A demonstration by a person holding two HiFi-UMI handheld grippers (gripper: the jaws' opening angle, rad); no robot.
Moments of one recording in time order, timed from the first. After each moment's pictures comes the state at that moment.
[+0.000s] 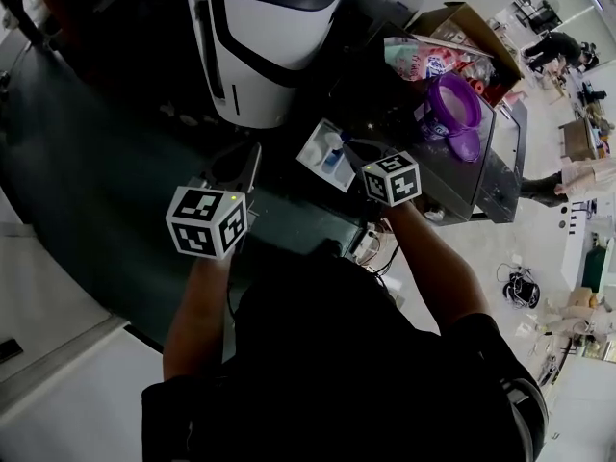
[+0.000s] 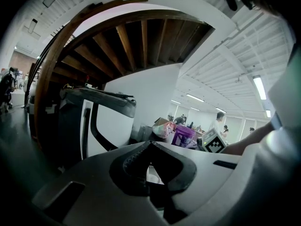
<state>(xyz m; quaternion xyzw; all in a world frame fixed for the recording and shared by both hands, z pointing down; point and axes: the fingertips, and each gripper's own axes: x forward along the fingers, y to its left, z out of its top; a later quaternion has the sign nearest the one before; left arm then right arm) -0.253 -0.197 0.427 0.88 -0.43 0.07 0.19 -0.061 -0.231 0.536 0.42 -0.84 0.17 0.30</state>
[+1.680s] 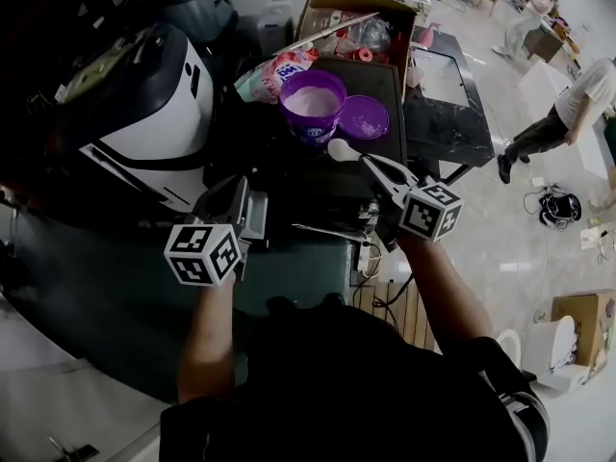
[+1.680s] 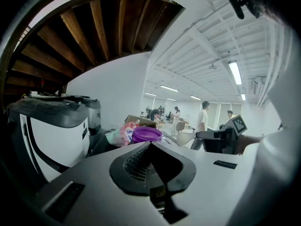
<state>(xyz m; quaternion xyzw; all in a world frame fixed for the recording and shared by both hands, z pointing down) 0.037 -0.181 0.368 0.94 -0.31 0.12 0.12 0.246 -0.106 0.375 0.57 -0.79 0.22 -0.09</state>
